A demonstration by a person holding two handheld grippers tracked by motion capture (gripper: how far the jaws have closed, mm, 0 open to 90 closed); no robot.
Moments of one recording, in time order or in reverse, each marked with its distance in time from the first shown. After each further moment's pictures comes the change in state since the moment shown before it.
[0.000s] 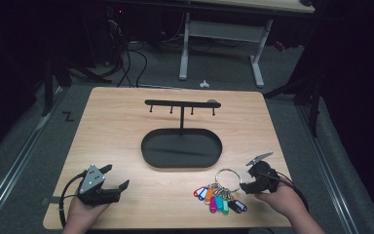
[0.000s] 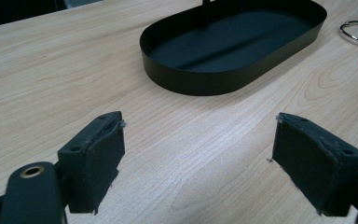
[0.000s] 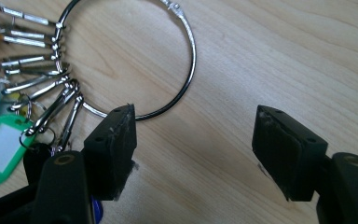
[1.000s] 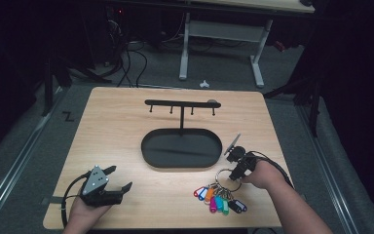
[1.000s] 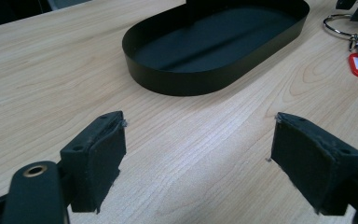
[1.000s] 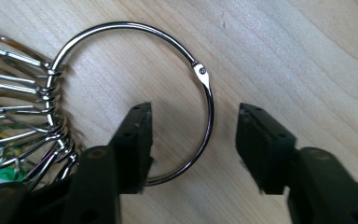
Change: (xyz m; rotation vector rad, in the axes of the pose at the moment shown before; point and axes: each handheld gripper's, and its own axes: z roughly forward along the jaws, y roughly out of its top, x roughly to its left) left arm -0.006 0.001 0.003 0.004 -0.036 0.038; right arm 0.003 0.076 0.035 0.267 0.055 -0.191
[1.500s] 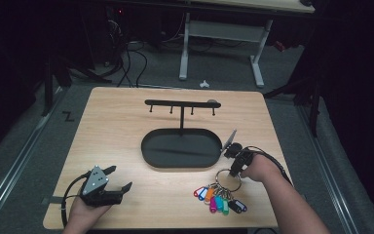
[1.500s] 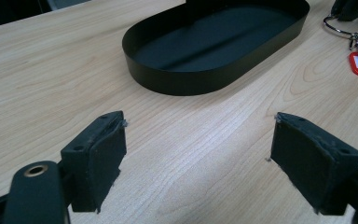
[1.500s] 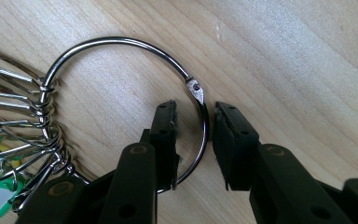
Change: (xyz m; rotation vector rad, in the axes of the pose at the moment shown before) left arm 0.000 0.000 0.000 0.002 -0.001 0.001; right arm -0.008 0.016 0.003 0.069 0.044 0.013
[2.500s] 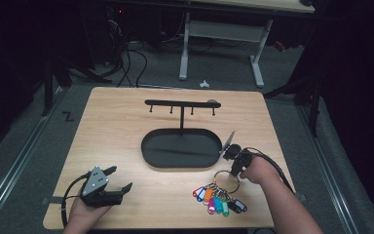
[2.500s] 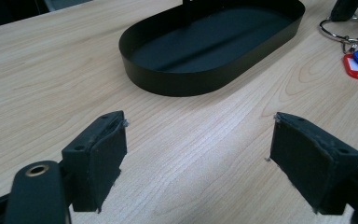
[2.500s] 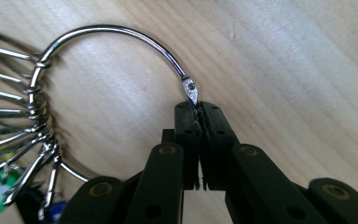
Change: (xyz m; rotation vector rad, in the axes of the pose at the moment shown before) left arm -0.001 0.000 -0.001 -0.001 -0.006 0.004; right arm 0.005 -0.001 -0.001 0.002 -0.007 -0.057
